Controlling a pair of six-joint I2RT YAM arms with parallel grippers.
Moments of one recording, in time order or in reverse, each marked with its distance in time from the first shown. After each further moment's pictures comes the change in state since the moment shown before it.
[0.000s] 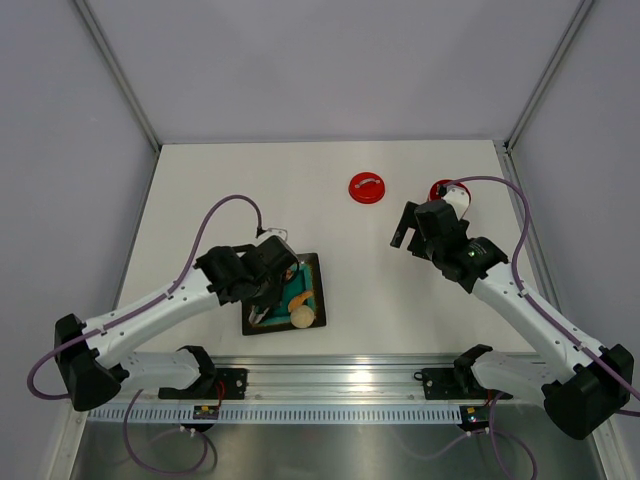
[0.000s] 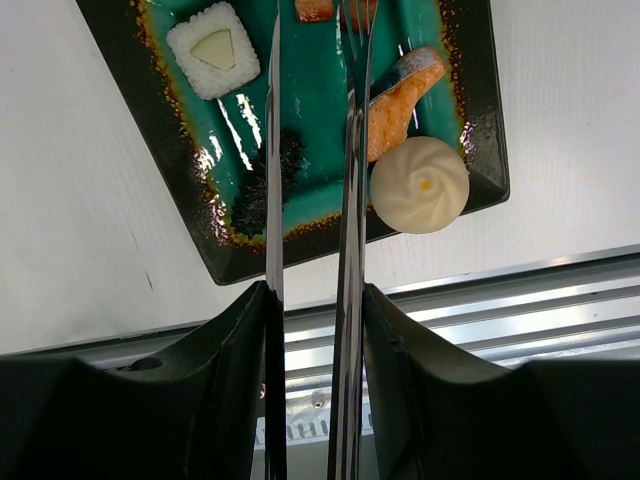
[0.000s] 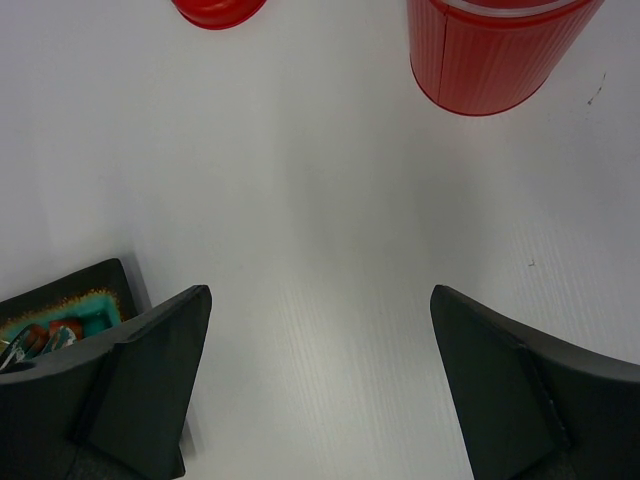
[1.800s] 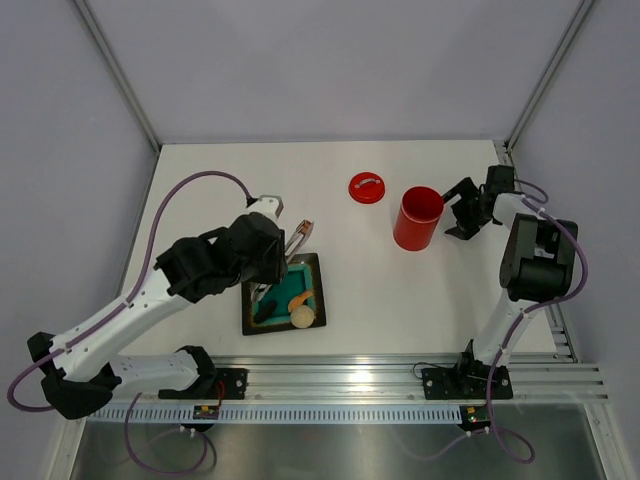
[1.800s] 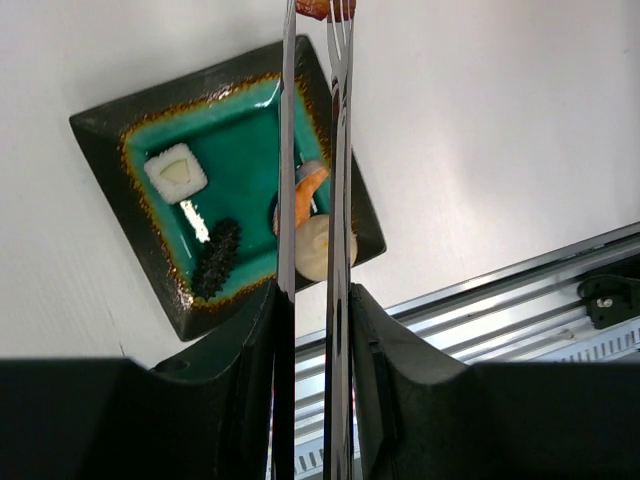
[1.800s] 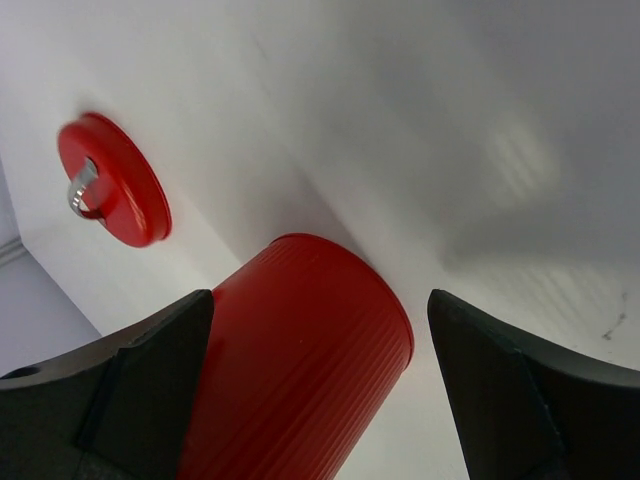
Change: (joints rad) left arm -0.005 -0.086 0.190 0.048 -0.010 0.061; right arm -0.768 0.818 0.303 0.247 -0.790 0.080
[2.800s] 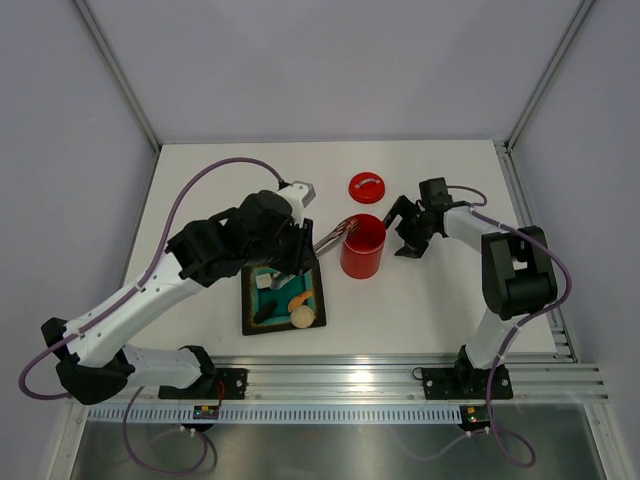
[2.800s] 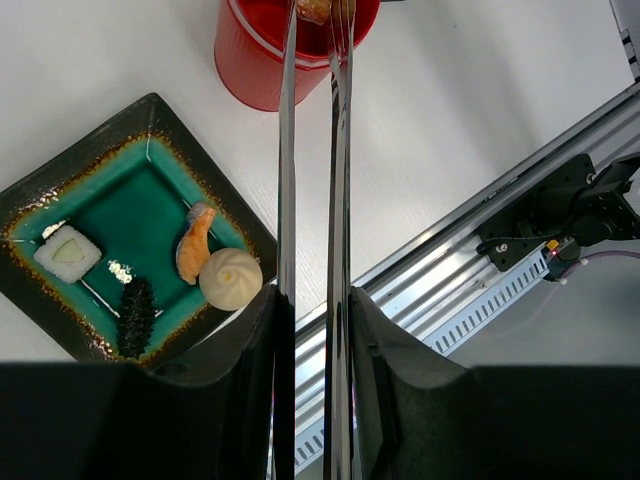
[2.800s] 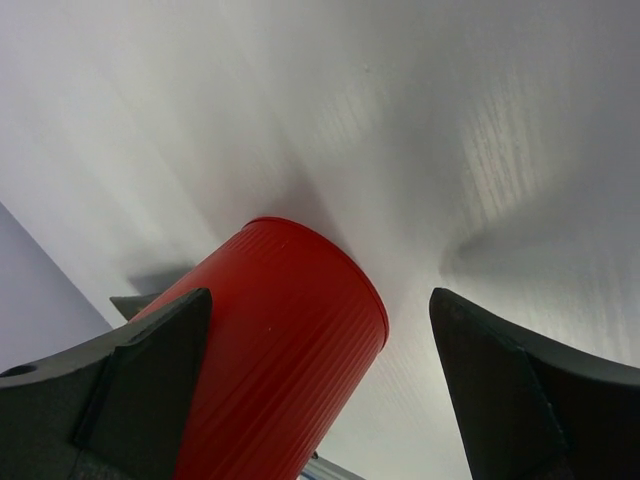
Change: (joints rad) left arm 0.000 0.136 0.201 0.075 0.250 0.144; right arm 0.417 -0.116 -0.192 0.033 0.012 0.073
